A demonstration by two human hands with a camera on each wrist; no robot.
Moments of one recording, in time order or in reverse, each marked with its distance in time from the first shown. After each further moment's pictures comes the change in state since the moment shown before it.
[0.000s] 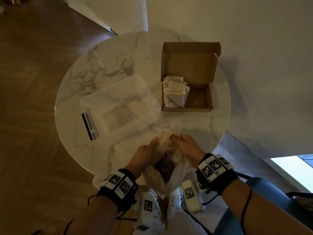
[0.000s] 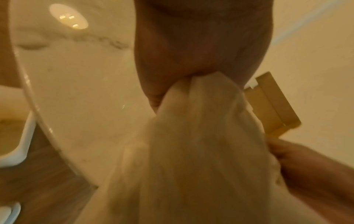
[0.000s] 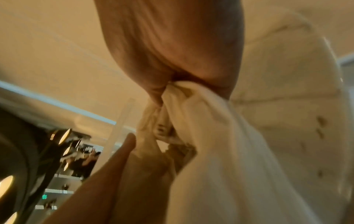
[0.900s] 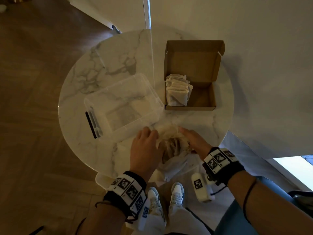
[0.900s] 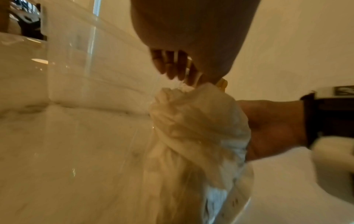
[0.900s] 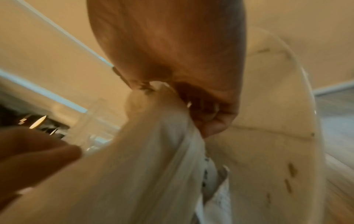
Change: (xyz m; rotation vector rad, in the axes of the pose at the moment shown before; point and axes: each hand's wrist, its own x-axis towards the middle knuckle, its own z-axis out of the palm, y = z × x) left_hand -0.020 0.009 -0.001 0.793 0.467 0.819; right_hand -0.001 -0.014 -0.017 0.073 -0.018 0.244
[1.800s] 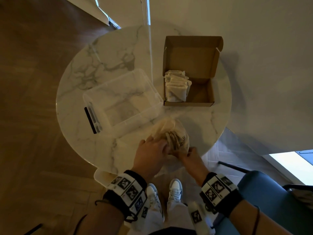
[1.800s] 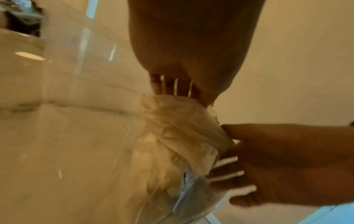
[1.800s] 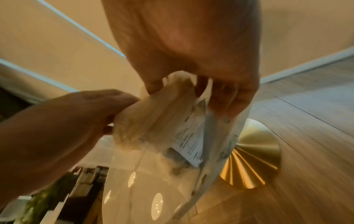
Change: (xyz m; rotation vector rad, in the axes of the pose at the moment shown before) left_hand -0.016 0.010 -0.002 0.029 -0.331 0.067; right_hand -0.034 0.069 0.029 -0.040 0.164 -0.141
